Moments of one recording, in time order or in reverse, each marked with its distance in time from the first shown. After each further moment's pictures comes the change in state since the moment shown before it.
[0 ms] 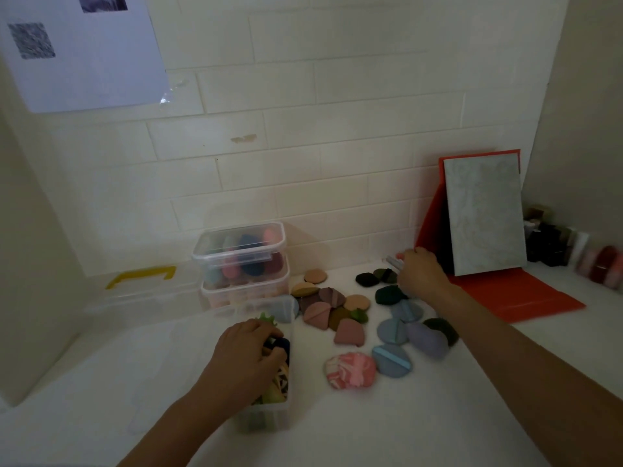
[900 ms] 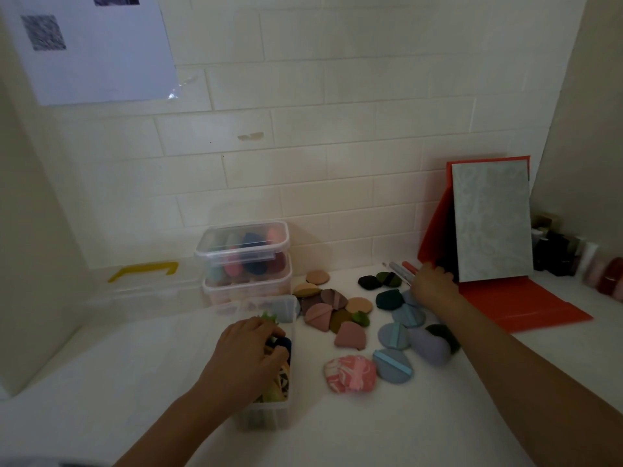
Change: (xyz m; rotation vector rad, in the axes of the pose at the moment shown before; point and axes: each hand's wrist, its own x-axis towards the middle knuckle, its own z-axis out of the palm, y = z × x) left_hand 0.002 0.003 0.003 -0.010 0.076 0.011; right_hand 0.020 0.019 0.026 -0.044 -0.043 0.251
